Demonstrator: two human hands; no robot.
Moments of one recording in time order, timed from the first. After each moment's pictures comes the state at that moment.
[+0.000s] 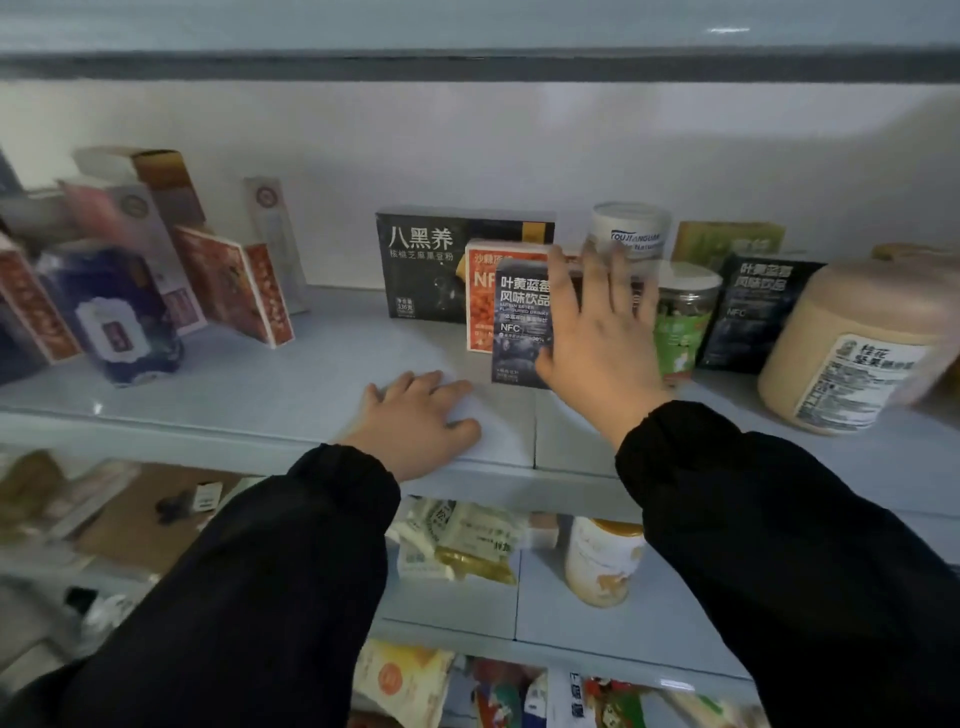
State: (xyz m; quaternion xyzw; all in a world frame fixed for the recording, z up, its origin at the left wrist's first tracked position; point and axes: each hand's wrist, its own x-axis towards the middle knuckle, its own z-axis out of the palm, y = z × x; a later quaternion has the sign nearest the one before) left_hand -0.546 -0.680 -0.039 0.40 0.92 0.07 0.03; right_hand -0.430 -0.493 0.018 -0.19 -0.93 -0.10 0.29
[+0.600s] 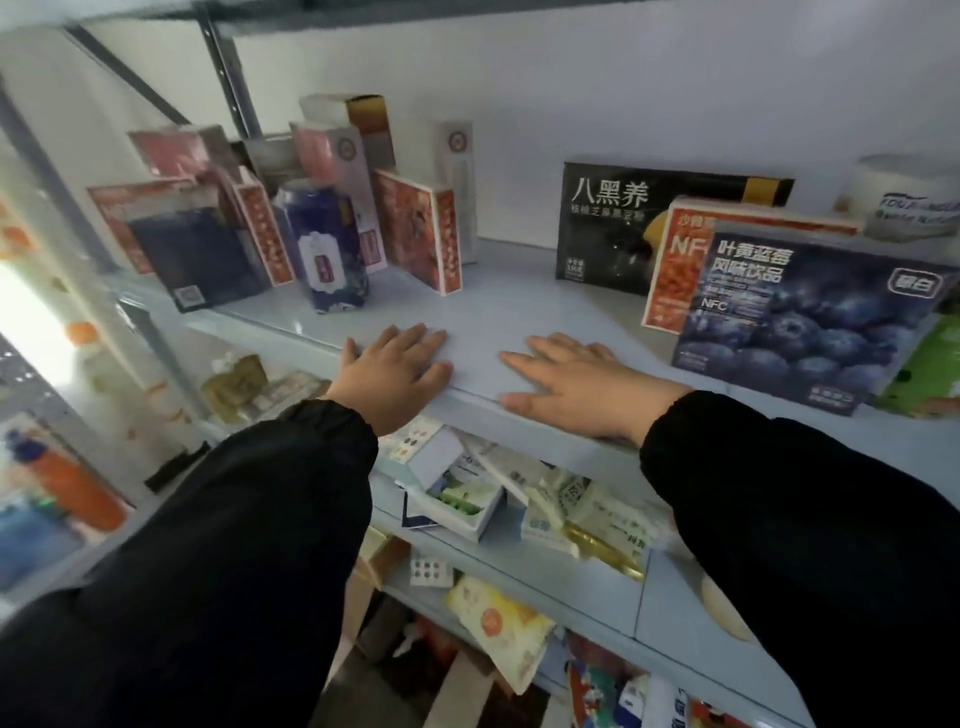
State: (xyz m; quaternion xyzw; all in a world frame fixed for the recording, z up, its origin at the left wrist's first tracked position) left_hand -0.610 -0.838 -0.050 0.23 0.97 0.08 -0.02; right_hand -0.535 -0.594 -0.027 0.09 -0.99 0.09 -0.10
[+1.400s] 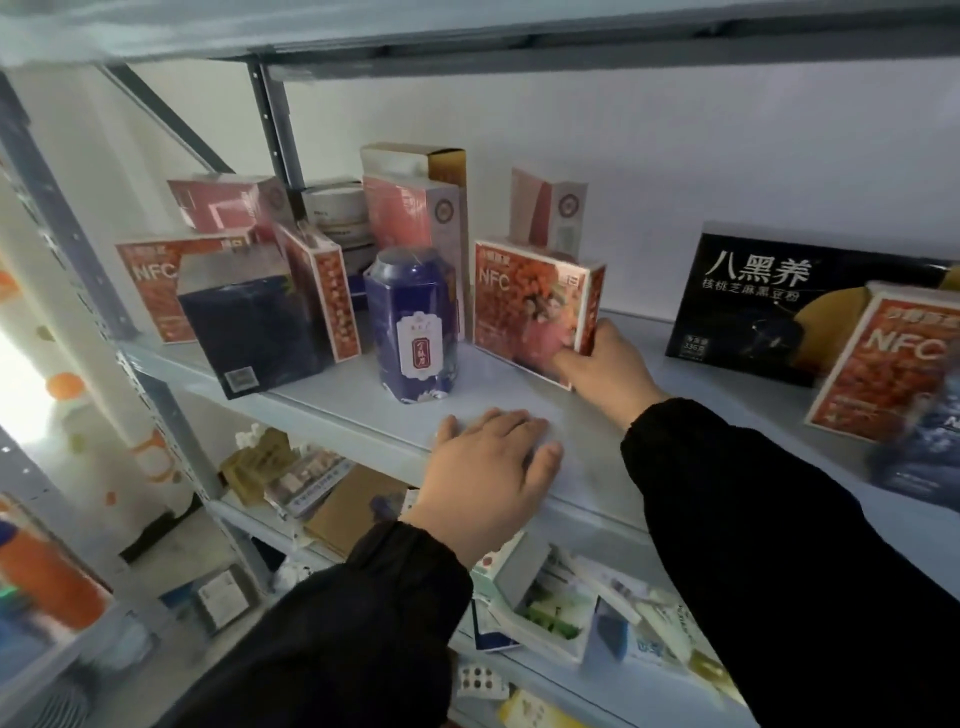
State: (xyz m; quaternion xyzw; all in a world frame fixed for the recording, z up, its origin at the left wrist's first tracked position) left_hand -0.667 -0.875 -0.058 0.32 0.93 0.17 -0.09; right_hand -0.717 -0.682 -0.022 -0.11 -0.87 0.45 0.15
